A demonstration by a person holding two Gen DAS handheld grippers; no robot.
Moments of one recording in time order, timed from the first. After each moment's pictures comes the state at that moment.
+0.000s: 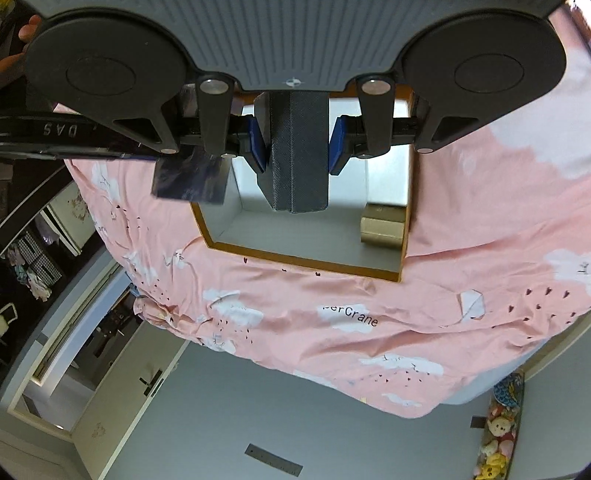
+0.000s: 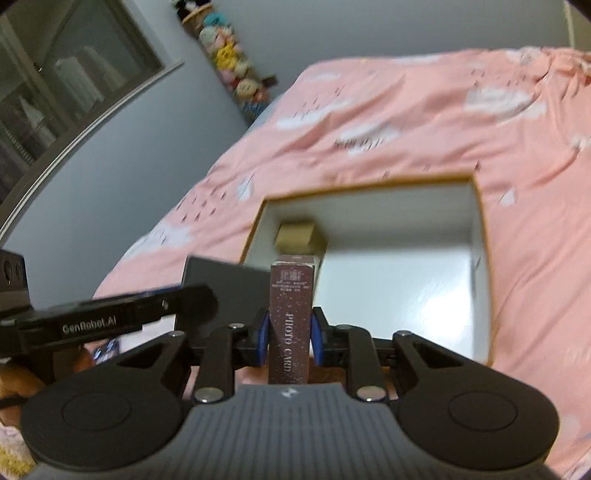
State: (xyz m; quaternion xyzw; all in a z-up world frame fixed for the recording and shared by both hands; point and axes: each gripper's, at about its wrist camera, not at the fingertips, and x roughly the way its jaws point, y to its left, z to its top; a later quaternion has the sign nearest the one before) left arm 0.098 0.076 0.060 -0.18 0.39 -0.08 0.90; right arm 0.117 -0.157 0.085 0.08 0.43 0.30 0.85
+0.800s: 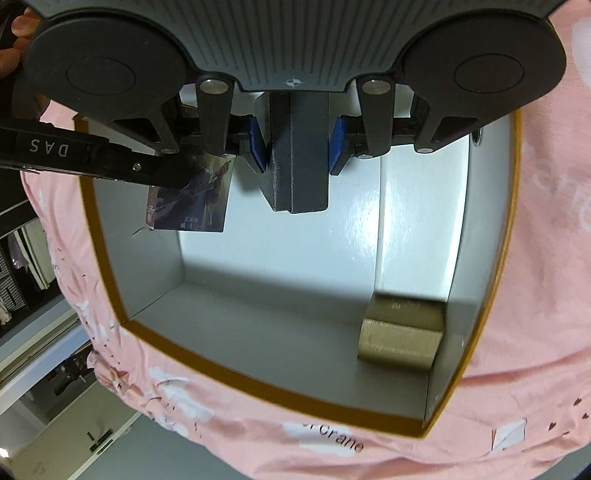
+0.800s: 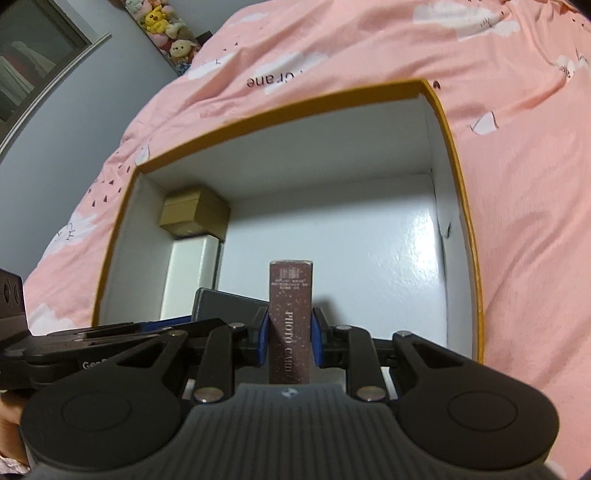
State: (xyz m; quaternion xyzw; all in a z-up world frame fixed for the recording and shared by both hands) left arm 0.178 0.051 -0.066 -0.21 0.51 -0.07 0.83; right arm 0.209 -0.166 -0.027 0.09 0.53 0.23 0.81
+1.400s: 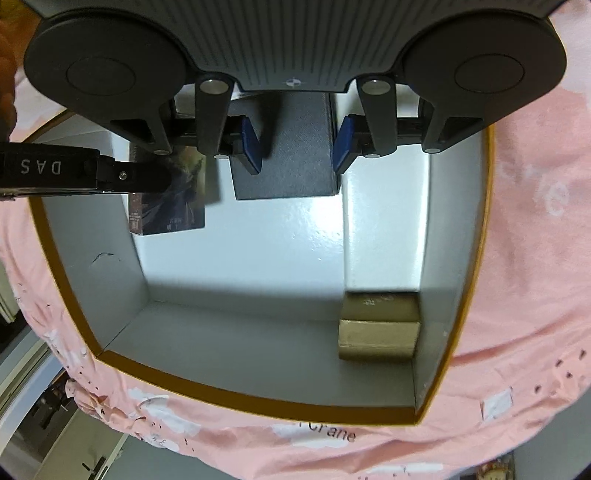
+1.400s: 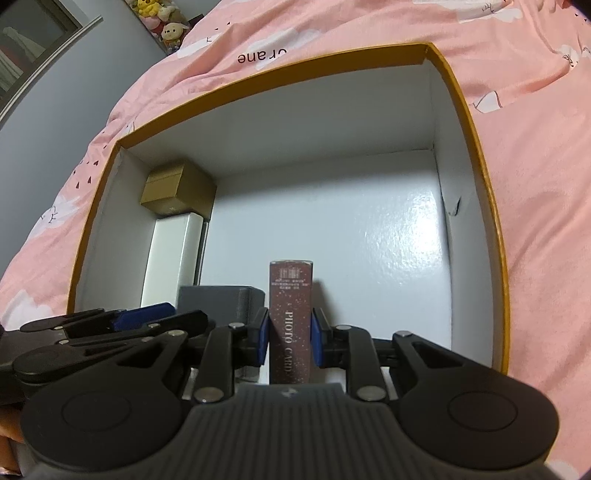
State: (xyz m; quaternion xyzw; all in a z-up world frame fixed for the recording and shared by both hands) left arm 0.162 0.043 -0.063 -0.11 0.51 -0.02 0.85; right arm 0.209 -0.155 -0.046 0.07 0.55 0.22 0.80
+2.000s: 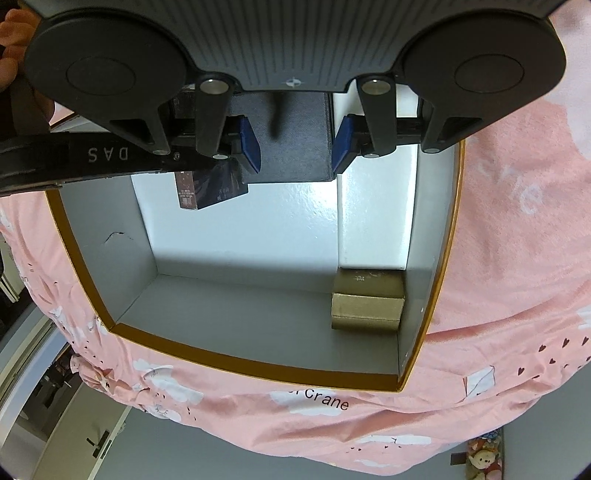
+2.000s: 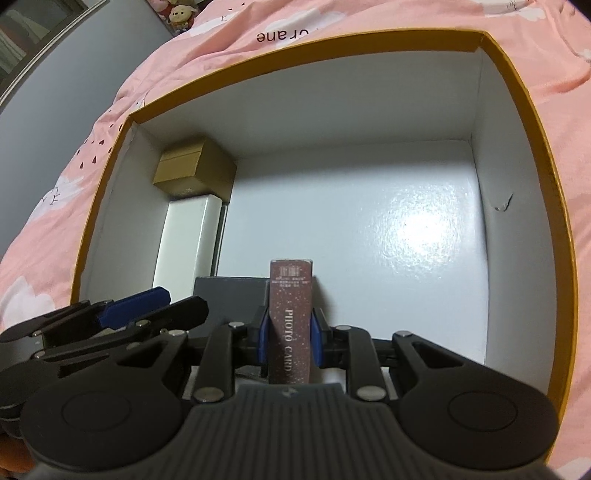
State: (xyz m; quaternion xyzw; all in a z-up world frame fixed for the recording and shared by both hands) left arm 0.152 0.042 -0.050 -0.13 0.47 -0.01 0.87; right arm 0.209 -0.125 -0.053 0.06 0.57 0.23 0.79
